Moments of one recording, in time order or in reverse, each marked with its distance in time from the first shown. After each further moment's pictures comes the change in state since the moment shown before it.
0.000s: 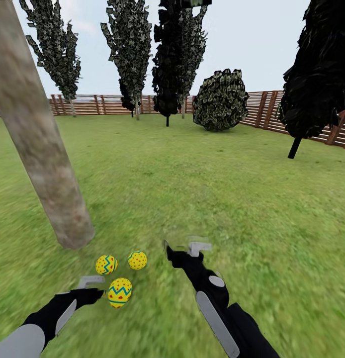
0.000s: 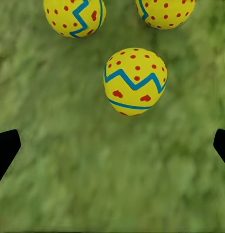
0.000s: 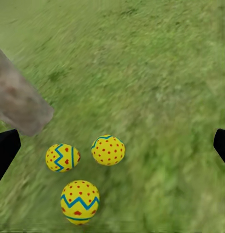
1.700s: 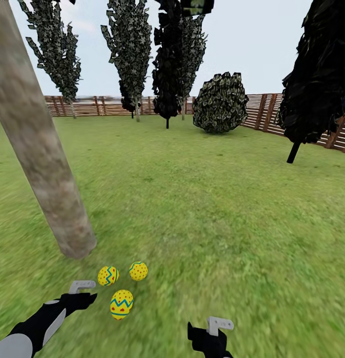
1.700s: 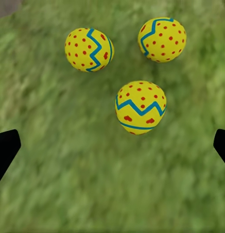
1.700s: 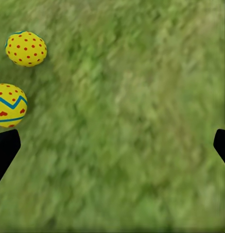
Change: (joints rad) left arm 0.038 0.048 -0.010 0.009 -0.007 -0.106 -0.055; right arm 0.267 -0.055 -0.005 0.331 -0.019 -0.198 -0.055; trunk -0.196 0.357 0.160
